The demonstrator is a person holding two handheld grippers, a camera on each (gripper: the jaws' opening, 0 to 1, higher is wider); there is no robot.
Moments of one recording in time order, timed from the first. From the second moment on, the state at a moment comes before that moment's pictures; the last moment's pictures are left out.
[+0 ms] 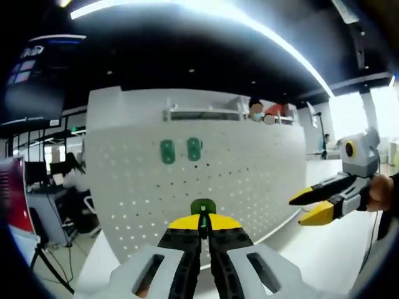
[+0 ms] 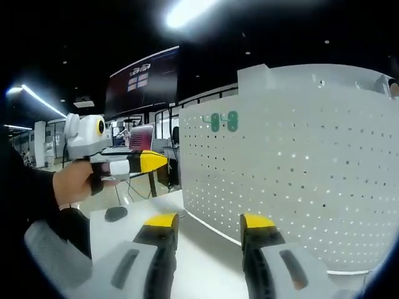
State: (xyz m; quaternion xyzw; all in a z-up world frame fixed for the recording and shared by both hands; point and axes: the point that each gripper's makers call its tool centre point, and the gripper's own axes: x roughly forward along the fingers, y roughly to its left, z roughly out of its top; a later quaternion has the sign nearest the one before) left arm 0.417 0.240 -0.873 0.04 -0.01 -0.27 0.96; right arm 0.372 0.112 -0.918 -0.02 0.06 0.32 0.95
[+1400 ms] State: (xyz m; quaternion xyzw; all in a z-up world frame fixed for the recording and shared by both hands) left arm 0.505 0.269 -0.795 0.03 -0.07 -0.18 0.98; right arm 0.369 0.106 -0.897 -0.02 0.04 0.31 0.95
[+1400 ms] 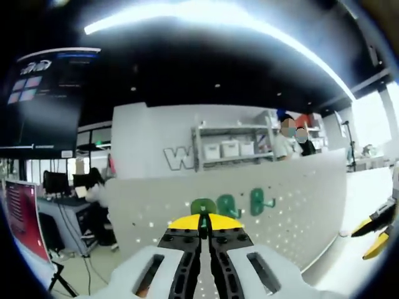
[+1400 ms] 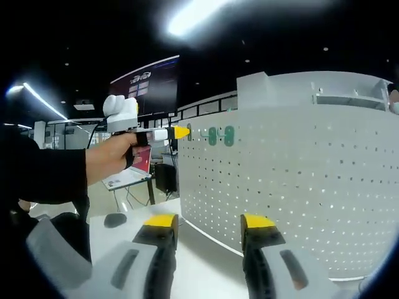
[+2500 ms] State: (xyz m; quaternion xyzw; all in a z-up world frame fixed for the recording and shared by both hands) left arm 0.543 0.277 -0.799 0.03 -0.07 -0.16 0.98; right arm 0.371 0.104 -0.902 -0.01 0.05 0.32 0.95
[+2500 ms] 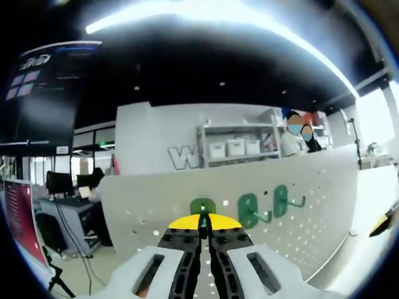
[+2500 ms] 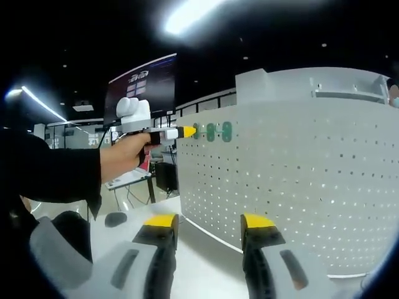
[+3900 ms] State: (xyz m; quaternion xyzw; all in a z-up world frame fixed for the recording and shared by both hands) left arm 0.544 0.274 -0.802 0.04 -0.06 -0.14 0.99; right arm 0.372 0.102 -0.907 -0.01 0.06 0.32 0.95
